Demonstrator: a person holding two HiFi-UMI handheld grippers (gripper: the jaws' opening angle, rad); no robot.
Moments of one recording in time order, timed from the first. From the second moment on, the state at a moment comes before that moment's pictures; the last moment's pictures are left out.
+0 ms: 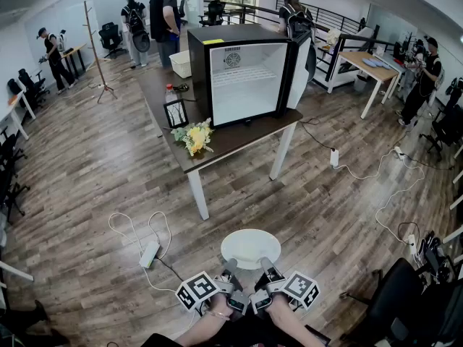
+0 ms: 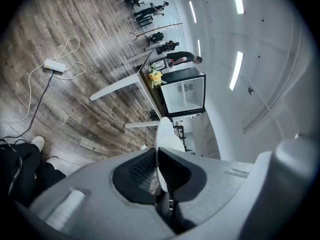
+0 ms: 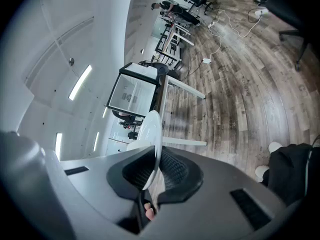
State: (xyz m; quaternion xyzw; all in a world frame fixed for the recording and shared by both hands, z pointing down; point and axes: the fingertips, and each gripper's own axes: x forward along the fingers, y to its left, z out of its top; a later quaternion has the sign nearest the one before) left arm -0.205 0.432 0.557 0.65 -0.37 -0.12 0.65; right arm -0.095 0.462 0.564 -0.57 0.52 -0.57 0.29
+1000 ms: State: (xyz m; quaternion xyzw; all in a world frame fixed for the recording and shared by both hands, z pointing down) left arm -0.196 0.418 0.571 0.66 -0.37 -0.11 0.65; right arm -0.085 0.447 0.581 -0.57 0.50 -0.58 0.30
